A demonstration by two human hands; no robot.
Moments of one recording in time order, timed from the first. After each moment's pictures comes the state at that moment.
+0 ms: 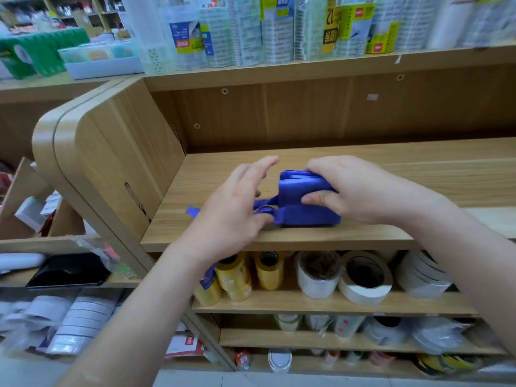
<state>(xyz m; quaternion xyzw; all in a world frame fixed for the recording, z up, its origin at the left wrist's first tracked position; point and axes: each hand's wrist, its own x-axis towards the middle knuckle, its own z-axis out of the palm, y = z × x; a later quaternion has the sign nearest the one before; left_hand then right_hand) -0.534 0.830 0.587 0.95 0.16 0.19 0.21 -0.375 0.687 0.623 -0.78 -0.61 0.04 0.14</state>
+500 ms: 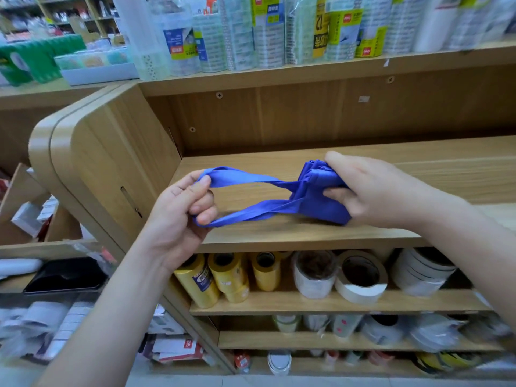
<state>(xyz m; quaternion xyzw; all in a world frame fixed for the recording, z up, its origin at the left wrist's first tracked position) -0.563 0.848 0.591 0.49 0.18 0.29 0.80 -0.358 0.659 0.614 -0.79 -0.60 -0.01 0.16</state>
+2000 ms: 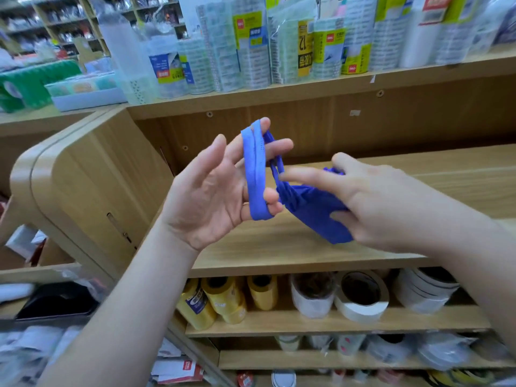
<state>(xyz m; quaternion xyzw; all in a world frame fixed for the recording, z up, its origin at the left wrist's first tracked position) -0.509 0.836 0.639 0.54 -0.09 0.06 0.84 -0.369 0.645 0.649 -0.78 -0.62 -0.06 0.08</state>
